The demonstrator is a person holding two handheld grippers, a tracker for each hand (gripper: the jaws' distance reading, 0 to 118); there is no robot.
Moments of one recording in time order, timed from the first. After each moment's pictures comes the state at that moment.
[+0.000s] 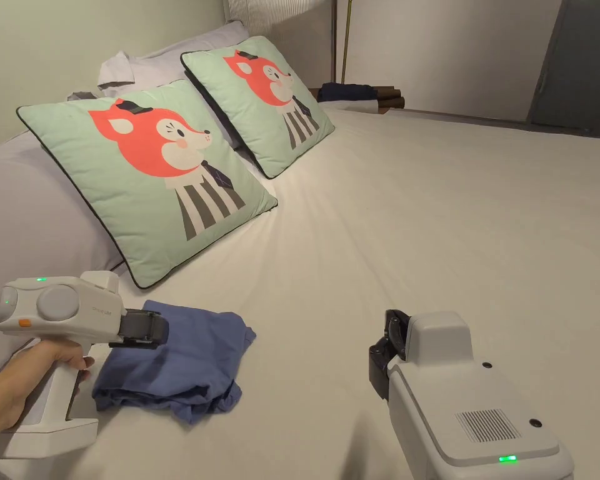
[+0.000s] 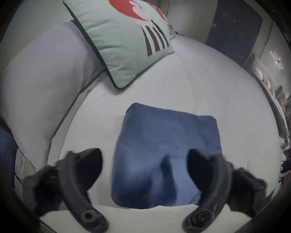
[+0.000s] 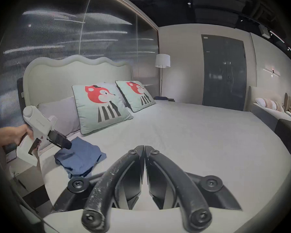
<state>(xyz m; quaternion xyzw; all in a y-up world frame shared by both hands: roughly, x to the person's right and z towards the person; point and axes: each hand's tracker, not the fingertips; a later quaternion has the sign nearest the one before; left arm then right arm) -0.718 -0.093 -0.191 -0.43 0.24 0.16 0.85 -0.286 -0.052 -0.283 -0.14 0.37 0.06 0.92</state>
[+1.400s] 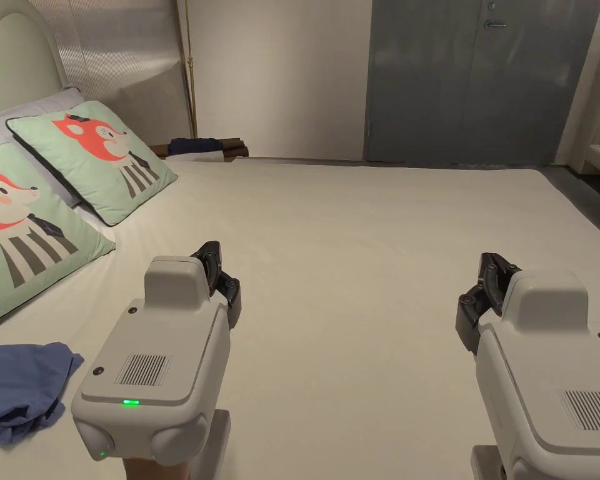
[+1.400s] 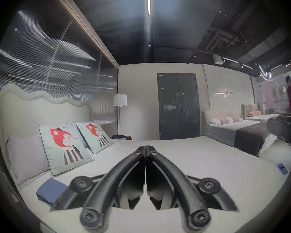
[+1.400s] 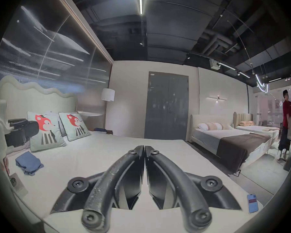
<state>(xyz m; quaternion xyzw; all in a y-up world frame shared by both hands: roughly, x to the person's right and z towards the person) -0.229 0.020 -0.197 0.03 0.15 -0.02 0.99 0.053 0.041 -0.241 0.03 0.13 0.05 0.99</state>
